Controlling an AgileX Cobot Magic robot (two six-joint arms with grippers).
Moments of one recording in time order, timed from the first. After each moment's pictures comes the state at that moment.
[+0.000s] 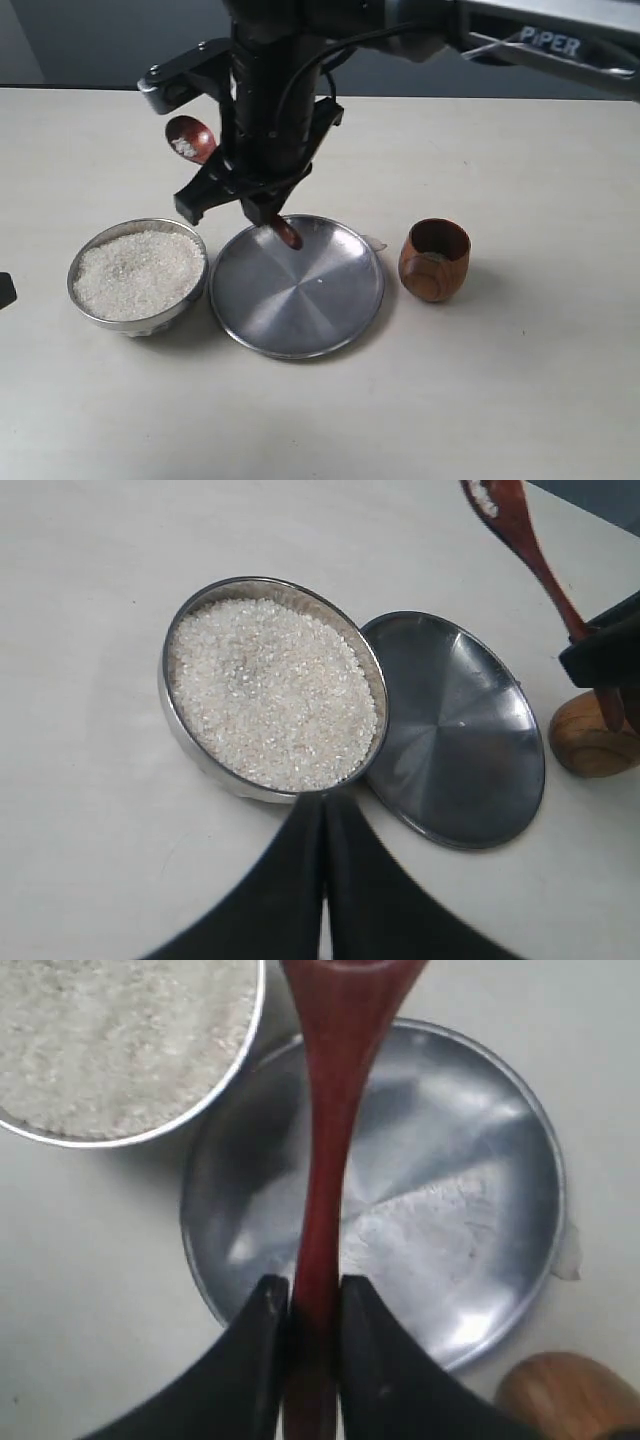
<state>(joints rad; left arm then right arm) 0.03 0.53 -0.36 -0.47 0.62 -0.04 0.83 2.02 -1.82 0.01 1.22 -0.04</state>
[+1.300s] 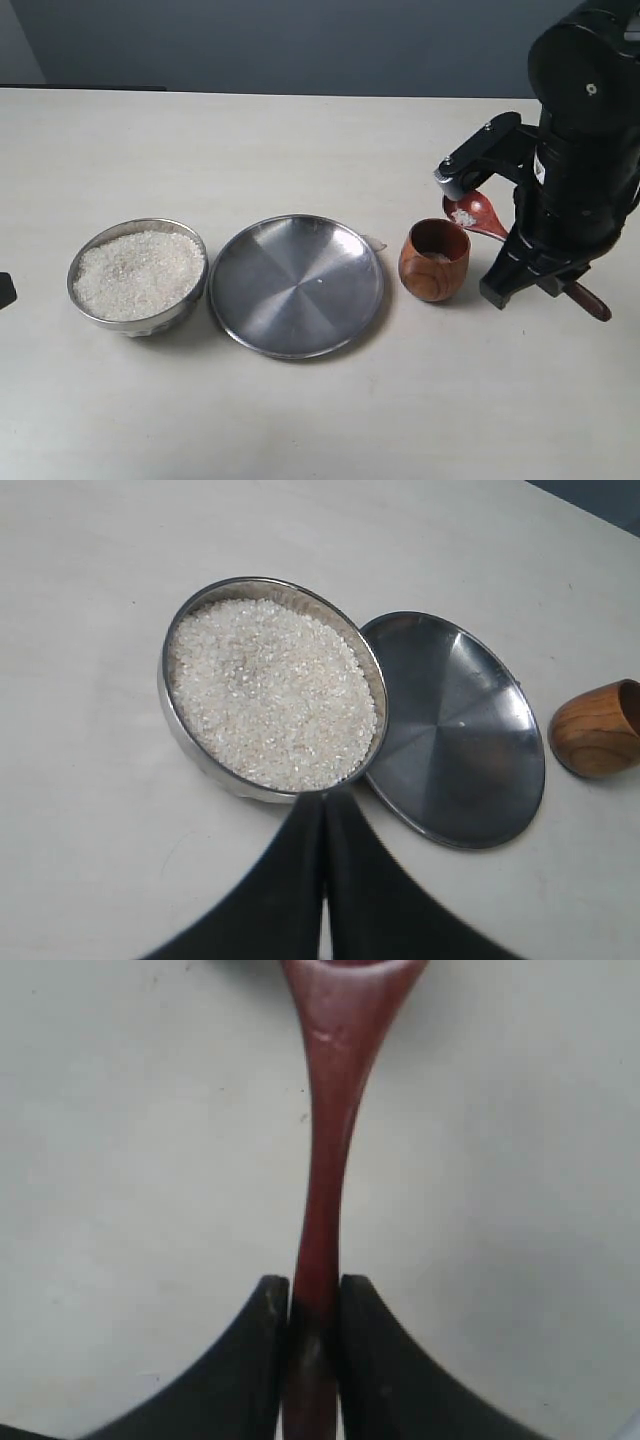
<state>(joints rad) 0.03 0.53 -0.36 -0.47 0.62 -0.04 0.55 1.55 -1.06 -0.27 1.23 -0.02</state>
